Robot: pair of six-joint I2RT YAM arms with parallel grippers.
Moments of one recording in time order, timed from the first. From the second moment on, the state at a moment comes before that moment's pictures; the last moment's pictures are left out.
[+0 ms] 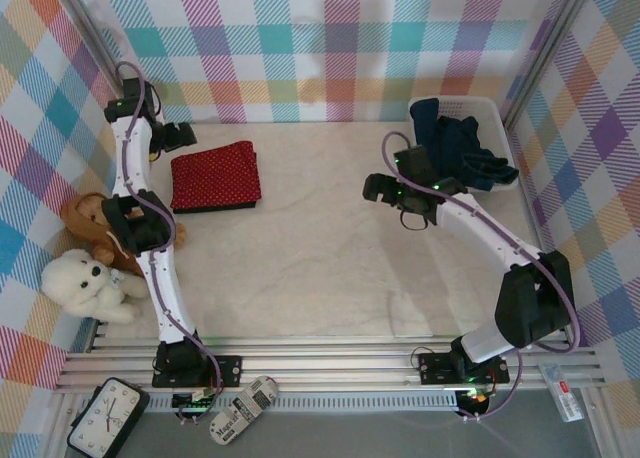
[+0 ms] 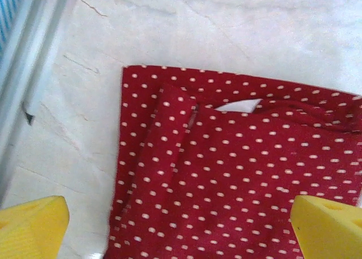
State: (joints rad) left arm 0.22 2.35 2.49 -1.26 0.09 -0.21; right arm 0.39 1.49 1.19 -0.55 0.05 0.55
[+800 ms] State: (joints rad) left arm 0.12 2.44 2.21 -0.99 0.24 -0.32; right arm -0.05 2.02 1.82 -0.86 0.13 0.05
